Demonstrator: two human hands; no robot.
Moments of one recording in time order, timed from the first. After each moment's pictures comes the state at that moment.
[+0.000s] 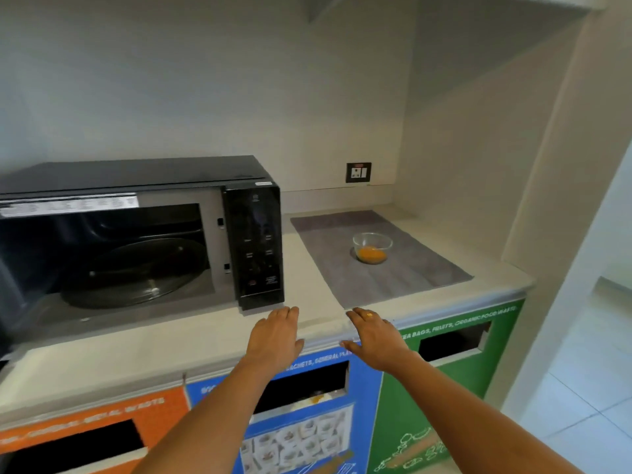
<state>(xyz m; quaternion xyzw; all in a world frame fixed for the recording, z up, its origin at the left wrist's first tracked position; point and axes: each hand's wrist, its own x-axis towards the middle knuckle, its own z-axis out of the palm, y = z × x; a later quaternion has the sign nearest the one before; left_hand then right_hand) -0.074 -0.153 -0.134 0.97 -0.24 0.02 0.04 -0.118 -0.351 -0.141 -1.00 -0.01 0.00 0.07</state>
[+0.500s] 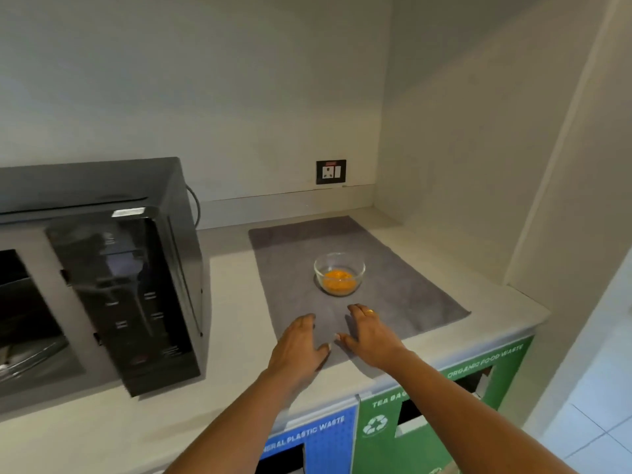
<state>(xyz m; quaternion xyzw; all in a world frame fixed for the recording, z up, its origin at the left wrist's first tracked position) 0.050 -0.335 -0.160 0.93 -0.20 -0.04 0.29 0.028 -0.491 -0.159 -0.97 0.06 -0.03 0.23</state>
